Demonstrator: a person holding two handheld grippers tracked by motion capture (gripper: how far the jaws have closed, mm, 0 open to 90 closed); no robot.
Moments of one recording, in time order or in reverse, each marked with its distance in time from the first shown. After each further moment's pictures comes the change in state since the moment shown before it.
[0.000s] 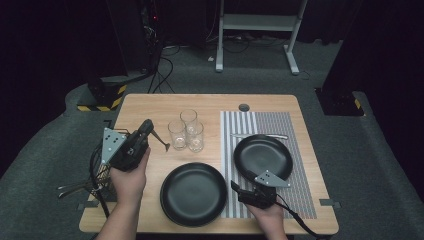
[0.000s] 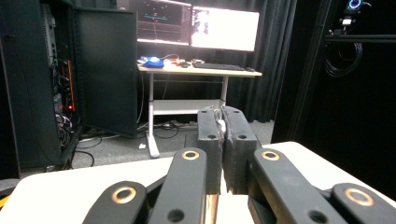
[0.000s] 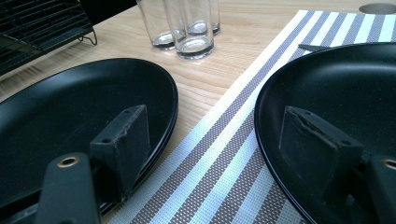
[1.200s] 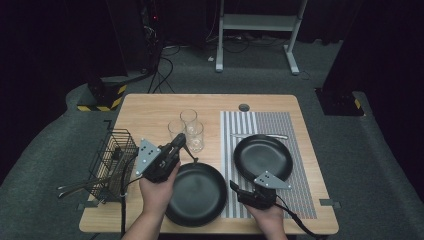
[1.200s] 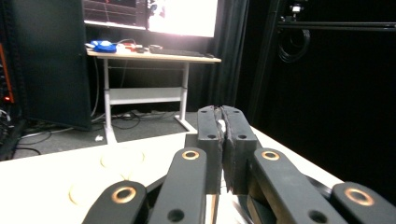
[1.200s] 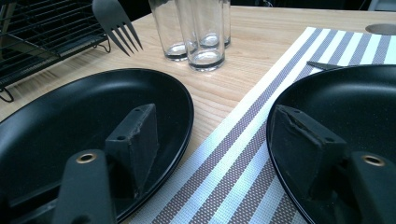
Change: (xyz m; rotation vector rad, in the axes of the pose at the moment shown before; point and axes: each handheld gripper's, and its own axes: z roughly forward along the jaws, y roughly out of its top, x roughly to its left) left arm -0.065 -0.028 0.015 0.050 -0.168 -0.011; right arm 0.009 0.007 -0.007 -0.031 0.022 -0.035
